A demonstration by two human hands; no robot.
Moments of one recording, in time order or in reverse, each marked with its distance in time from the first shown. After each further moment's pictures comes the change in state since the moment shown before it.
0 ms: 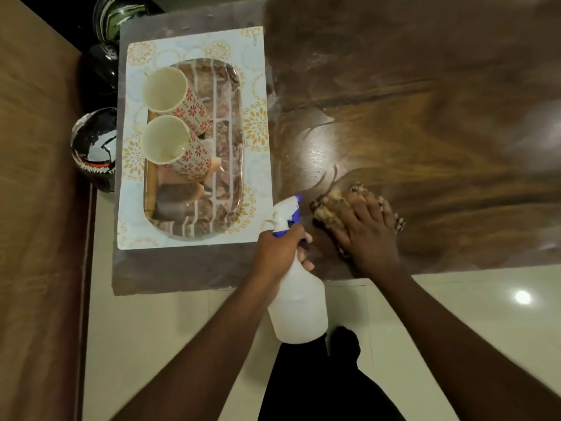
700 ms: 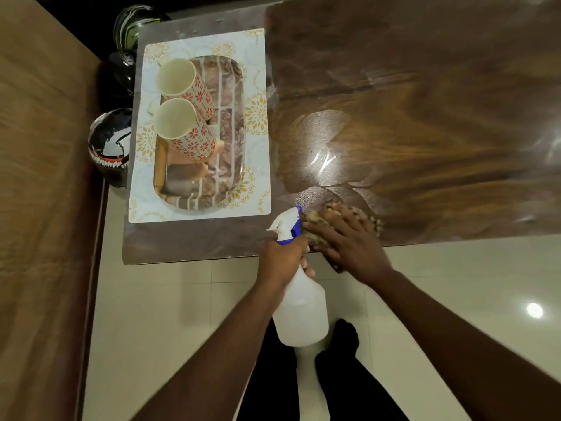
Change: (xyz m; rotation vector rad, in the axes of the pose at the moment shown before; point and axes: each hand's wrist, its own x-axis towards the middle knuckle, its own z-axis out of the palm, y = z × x) left_hand -0.047 -0.058 0.006 0.082 0.056 -0.018; right_hand -0.064 0.002 -0.005 0.050 -0.087 -0.311
